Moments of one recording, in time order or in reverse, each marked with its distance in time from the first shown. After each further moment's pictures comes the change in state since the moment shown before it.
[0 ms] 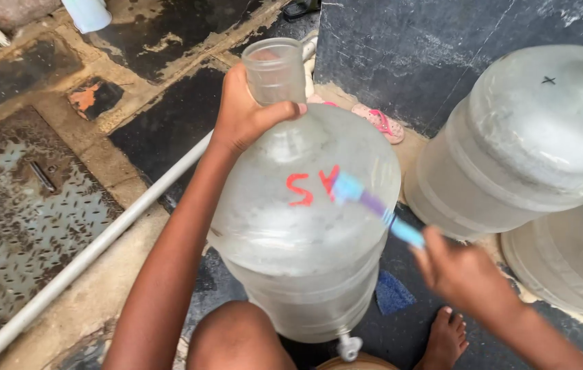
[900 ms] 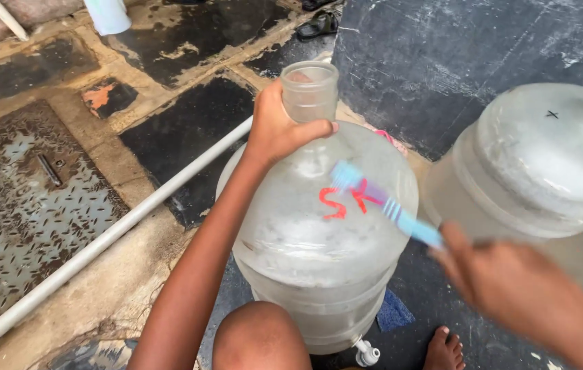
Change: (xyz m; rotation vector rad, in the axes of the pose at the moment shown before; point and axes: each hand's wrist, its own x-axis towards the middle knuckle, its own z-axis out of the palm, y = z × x) left_hand -0.005 0.000 0.007 0.065 0.190 0.063; right_hand 0.054 -0.029 -0.099 -0.449 -0.469 0.083
